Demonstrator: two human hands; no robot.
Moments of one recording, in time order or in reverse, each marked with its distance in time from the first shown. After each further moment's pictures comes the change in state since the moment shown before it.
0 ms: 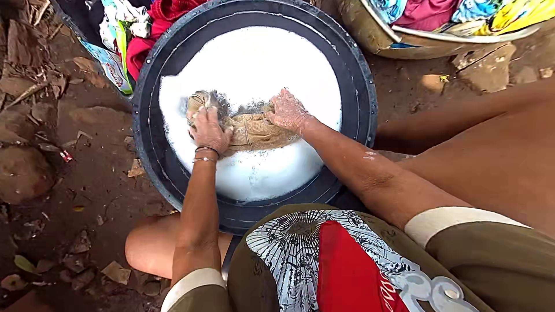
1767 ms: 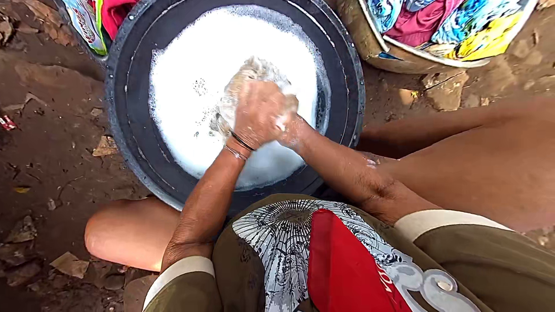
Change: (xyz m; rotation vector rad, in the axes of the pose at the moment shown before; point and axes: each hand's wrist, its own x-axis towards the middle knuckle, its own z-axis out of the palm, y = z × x) left_hand -0.042 0.106 0.003 -0.415 0.707 0.758; right_hand -0.063 -0.052 0.008 1.261 0.204 -0.087
